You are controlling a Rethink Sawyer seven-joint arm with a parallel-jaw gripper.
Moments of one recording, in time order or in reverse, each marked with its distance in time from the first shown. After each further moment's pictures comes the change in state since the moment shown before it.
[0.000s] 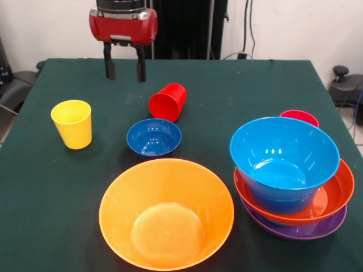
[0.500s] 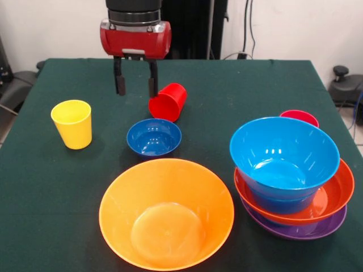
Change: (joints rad) arm 0.072 0.049 -0.007 -0.110 0.003 0.019 0.000
